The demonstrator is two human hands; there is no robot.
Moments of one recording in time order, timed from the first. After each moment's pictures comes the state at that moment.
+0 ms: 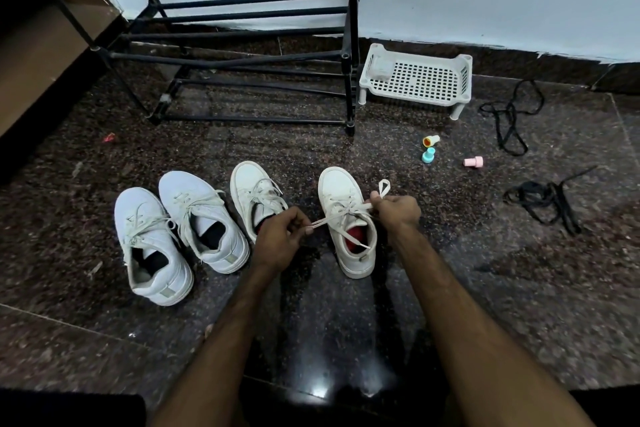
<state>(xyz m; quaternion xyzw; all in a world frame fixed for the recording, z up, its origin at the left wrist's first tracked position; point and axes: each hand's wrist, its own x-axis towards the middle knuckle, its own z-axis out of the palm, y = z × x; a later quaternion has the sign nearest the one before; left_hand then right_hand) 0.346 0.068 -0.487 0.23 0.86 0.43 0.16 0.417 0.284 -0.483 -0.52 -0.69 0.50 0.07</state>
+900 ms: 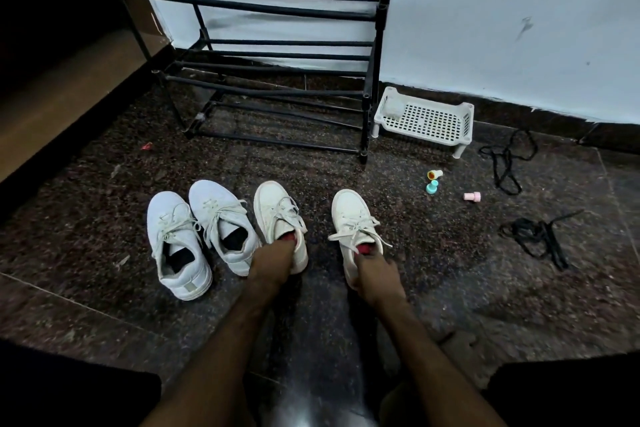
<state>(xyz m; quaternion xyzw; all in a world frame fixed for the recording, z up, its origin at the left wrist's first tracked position) 0.360 0.030 -0.474 0.28 0.95 -0.04 0.12 0.479 0.205 -0.457 -0.15 -0.97 0.08 -0.16</state>
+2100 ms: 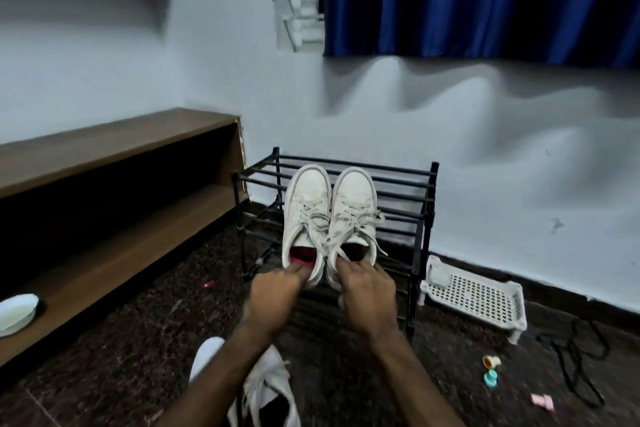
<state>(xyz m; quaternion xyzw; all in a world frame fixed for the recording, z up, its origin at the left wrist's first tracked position) 0.254 -0.011 -0.222 0.33 0.91 -0.02 -0.24 0.311 0.151 -0.220 0.00 -0.95 0.05 0.30</state>
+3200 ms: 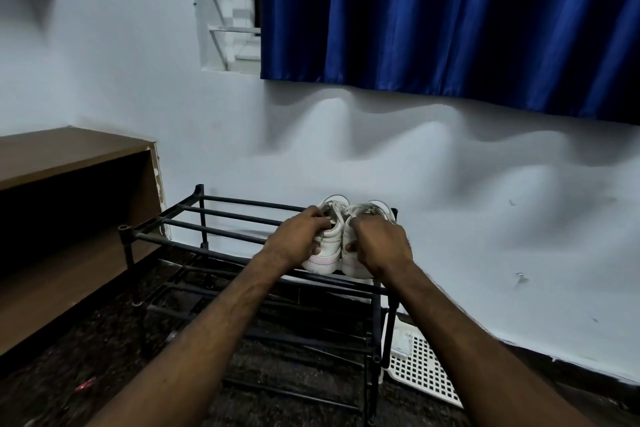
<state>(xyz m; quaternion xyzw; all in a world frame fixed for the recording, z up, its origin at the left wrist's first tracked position) 0.018 0.203 -0.143 0.49 0.83 0.20 -0.15 0.136 0.339 -0.104 -0.10 -0.98 -0.05 0.18</state>
